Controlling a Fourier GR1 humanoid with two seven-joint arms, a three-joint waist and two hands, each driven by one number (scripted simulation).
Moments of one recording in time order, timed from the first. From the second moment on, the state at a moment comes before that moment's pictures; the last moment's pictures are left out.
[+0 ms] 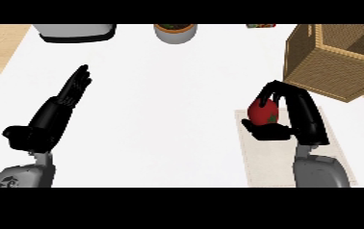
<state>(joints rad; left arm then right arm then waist) -0.11 0.25 0.04 -1.61 -0.02 -0.16 0.01 -0.18 -0.03 -0.03 -1.68 0.72 0.06 0.04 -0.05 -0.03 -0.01</state>
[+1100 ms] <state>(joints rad) -0.17 0.21 0.02 -1.60 -0.04 -0.19 0.04 -0.59 -0.20 -0.25 -1.92 0.76 0.17 0.70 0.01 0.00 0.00</state>
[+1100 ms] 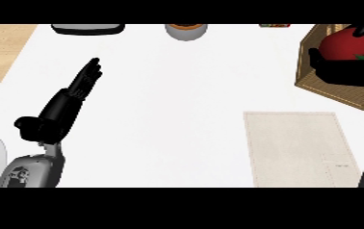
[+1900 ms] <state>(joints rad) -0.17 0.21 0.04 -1.60 -0.05 -0.21 0.02 -0.77 -0.45 -0.49 -1.31 0.69 -0.07 0.43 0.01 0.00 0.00</state>
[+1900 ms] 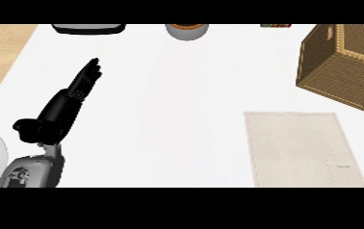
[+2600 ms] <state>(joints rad) -0.19 0.18 0.04 -1.56 -0.06 -0.21 0.01 -0.79 -0.57 -0.54 -0.83 0.63 -0.29 0.01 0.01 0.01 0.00</state>
